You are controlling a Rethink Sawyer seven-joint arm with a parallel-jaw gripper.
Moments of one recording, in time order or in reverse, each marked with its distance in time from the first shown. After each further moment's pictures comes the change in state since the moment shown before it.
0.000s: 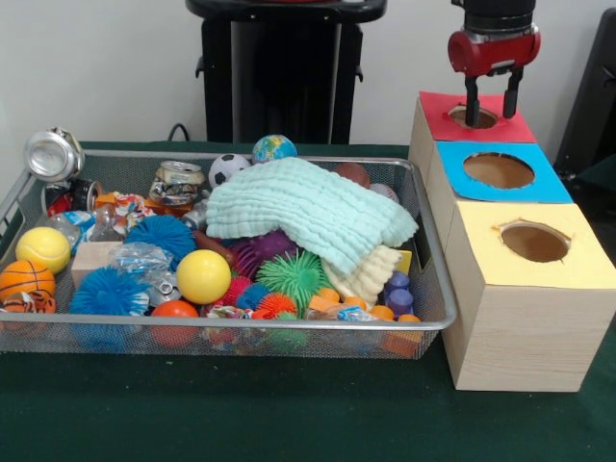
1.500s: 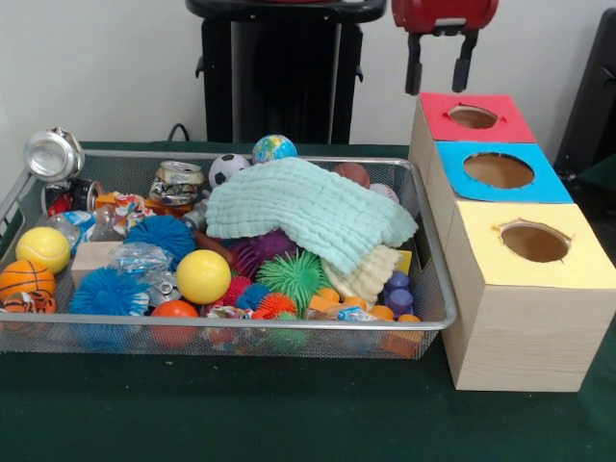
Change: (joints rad) arm -0.105 -0.131 -0.094 -0.156 -0.058 0.282 0.000
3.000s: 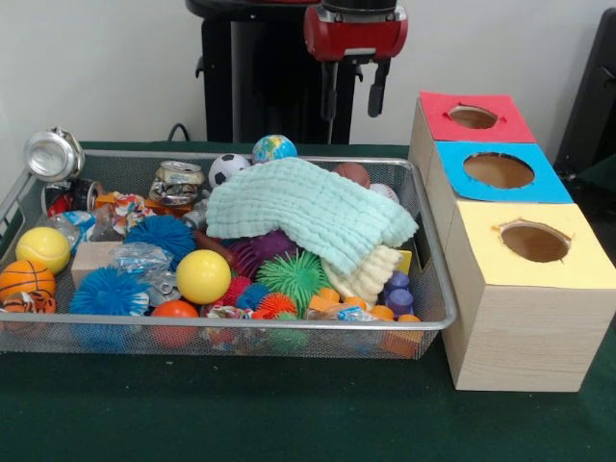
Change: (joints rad) arm -0.228 0.049 0.103 -0.001 -0.184 -0.001 0.000
